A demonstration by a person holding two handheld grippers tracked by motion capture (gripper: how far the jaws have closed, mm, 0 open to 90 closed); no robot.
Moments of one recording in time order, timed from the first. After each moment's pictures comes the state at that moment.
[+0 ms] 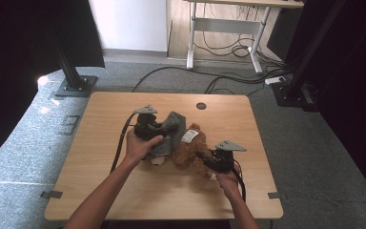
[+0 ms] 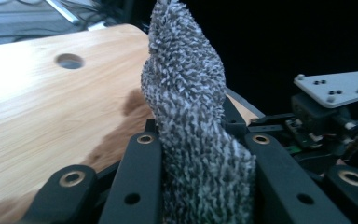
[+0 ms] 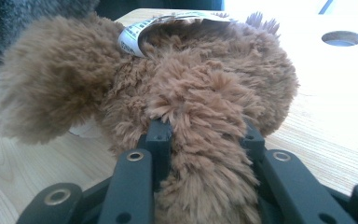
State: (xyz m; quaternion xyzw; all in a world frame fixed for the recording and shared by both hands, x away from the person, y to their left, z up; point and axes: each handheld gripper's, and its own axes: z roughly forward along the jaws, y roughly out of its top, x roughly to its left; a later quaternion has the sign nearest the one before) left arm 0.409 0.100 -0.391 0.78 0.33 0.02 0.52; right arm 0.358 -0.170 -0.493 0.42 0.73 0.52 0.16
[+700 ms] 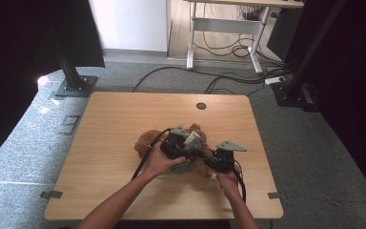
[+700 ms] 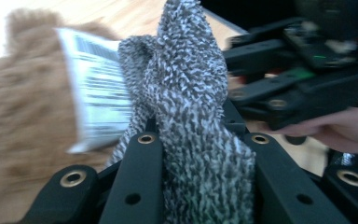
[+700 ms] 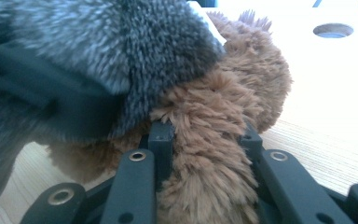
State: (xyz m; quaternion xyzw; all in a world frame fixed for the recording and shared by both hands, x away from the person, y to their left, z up) left arm 0.383 0.031 -0.440 0.86 0.27 0.01 0.43; right arm 0.359 -0.172 -0.498 0.44 0.72 0.52 0.15
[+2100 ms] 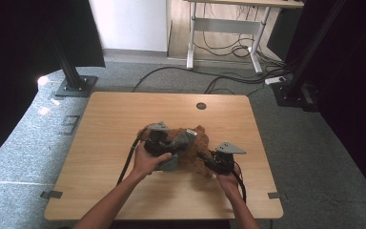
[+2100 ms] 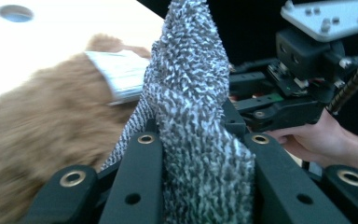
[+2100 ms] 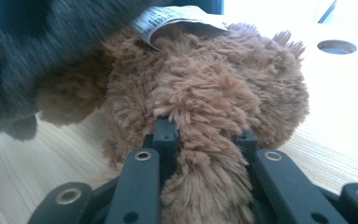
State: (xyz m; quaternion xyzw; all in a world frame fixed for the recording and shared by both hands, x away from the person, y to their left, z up) left arm 0.382 0.071 -0.431 0.82 0.31 0.00 0.48; right arm 0.356 -0.172 -0.503 0.40 0.73 0.52 0.18
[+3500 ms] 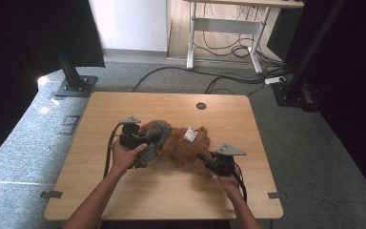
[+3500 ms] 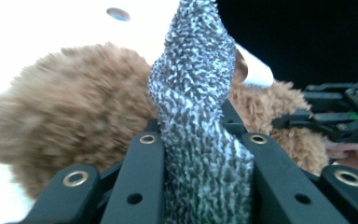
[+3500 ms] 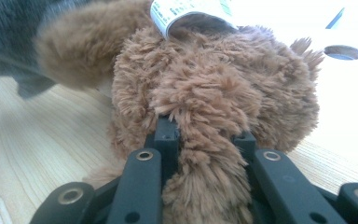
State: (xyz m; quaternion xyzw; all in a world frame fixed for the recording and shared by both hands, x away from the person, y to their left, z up) left arm 0.409 0.172 -0.436 0.76 0.41 0.03 0.51; right arm 0.355 -0.175 -0.507 0.38 0.74 0.52 0.18
